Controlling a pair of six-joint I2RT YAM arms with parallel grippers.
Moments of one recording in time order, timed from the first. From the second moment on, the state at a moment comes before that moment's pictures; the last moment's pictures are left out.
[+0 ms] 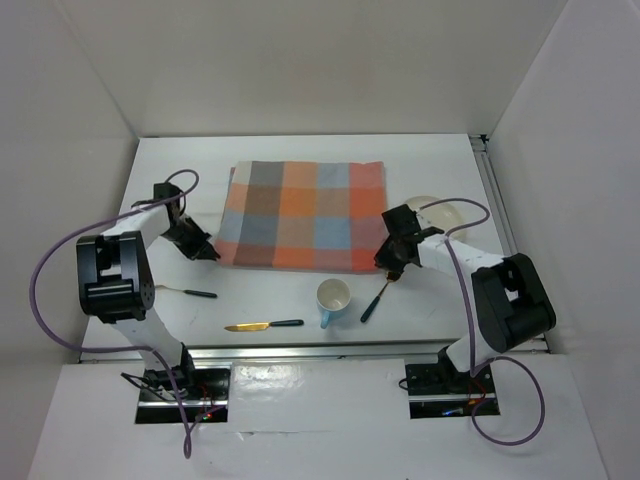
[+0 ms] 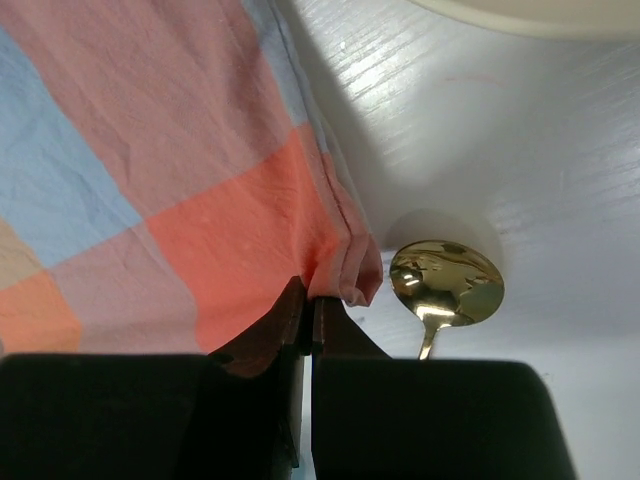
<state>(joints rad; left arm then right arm) 0.17 1.75 1.10 -0.70 0.28 -0.66 0.38 1.52 0.81 -0.37 0.12 0.98</state>
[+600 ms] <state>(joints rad) 0.17 1.61 1.26 -0.79 0.18 -0.59 0.25 1.37 1.00 -0.53 0.26 0.87</state>
